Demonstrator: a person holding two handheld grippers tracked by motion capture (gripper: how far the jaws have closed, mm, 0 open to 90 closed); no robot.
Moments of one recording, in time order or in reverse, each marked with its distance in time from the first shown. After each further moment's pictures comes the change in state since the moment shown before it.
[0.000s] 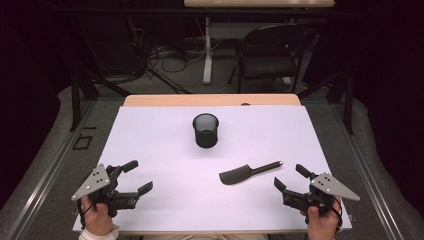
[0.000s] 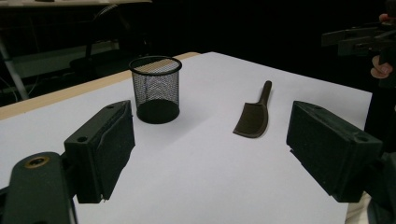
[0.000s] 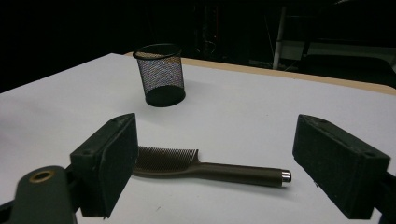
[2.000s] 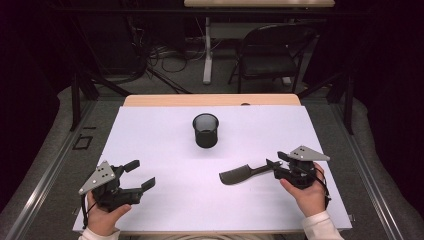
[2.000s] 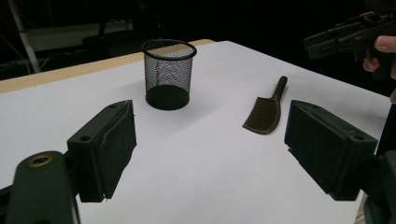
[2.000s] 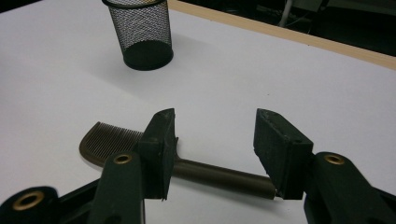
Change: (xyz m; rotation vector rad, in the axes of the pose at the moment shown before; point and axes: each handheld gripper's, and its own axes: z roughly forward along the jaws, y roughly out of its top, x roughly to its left) left arm 0.000 0.001 0.010 0.052 0.061 -0.083; right arm -0.015 0.026 0.067 0.274 0.004 -0.085
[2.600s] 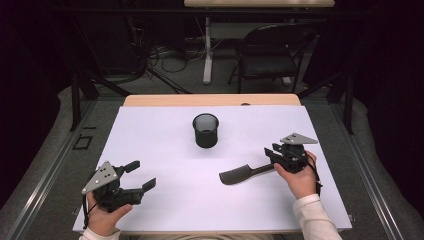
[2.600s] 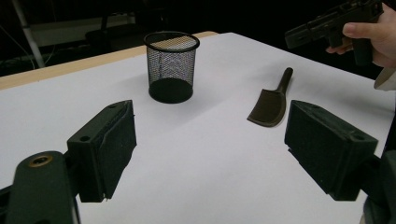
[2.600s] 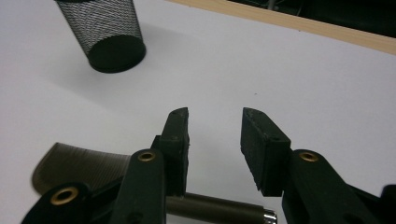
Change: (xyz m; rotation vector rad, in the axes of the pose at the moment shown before) left arm -0.001 -0.001 0.003 0.029 0.015 0.015; right arm -0.017 0.014 0.041 0.074 -0.054 0.050
